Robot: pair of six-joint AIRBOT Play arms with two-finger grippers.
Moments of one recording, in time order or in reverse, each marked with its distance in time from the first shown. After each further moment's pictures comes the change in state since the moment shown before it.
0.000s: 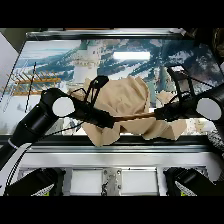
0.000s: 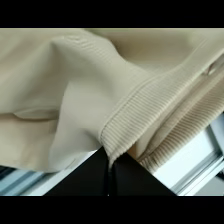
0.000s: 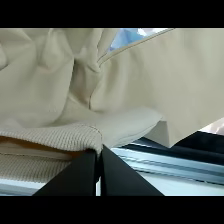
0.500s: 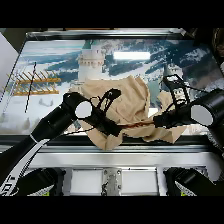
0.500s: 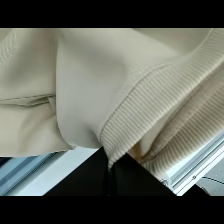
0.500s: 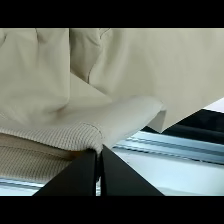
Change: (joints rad) left arm -0.063 -0.097 -0.002 0.013 -0.031 0.031; right arm 0.030 0.027 -0.070 -0.002 0.041 0.026
